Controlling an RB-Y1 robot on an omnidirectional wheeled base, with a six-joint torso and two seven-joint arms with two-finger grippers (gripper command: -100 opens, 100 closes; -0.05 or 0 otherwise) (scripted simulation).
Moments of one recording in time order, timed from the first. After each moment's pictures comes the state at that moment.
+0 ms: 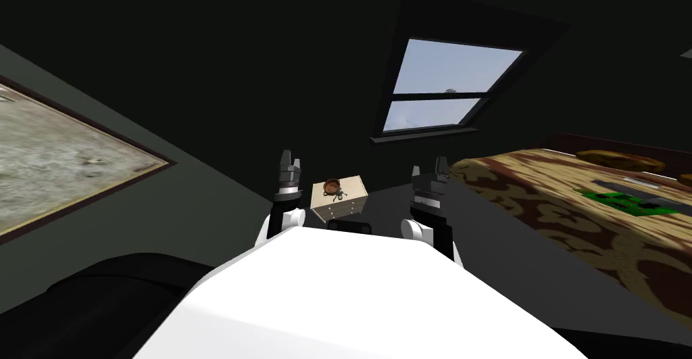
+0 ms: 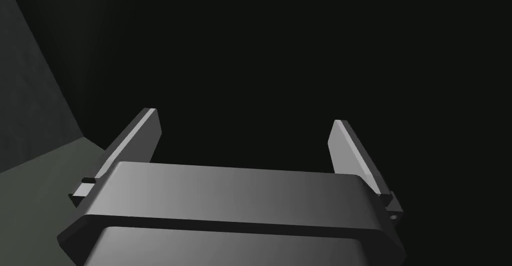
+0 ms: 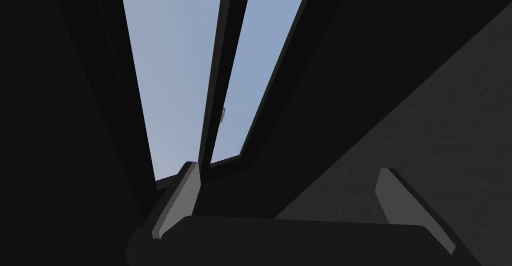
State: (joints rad) left arm 0.54 -0.01 0.01 -2.30 -0.05 -0.39 -0.14; right arm 0.54 0.03 -0.02 -2.30 -0.08 -0.35 0.05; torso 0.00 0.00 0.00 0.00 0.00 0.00
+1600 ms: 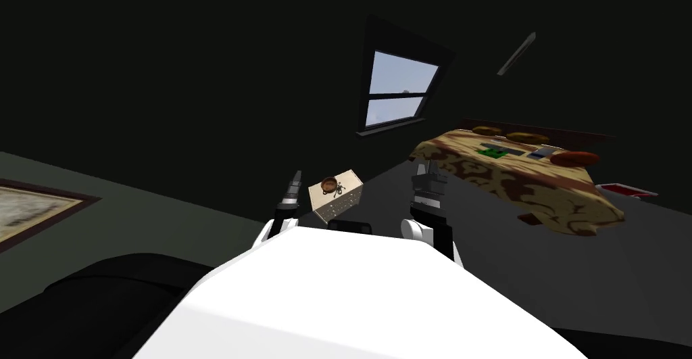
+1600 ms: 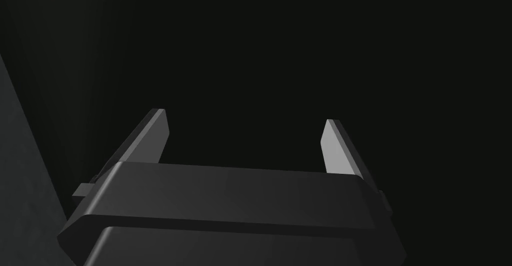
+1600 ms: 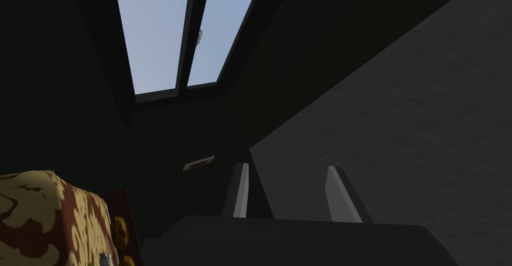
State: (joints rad) left arm 0.52 0.19 0.09 -1.86 -0.03 -0.60 -0.33; right arm 0.54 0.03 -0.02 -2.30 -0.08 -0.35 0.05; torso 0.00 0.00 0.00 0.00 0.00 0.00
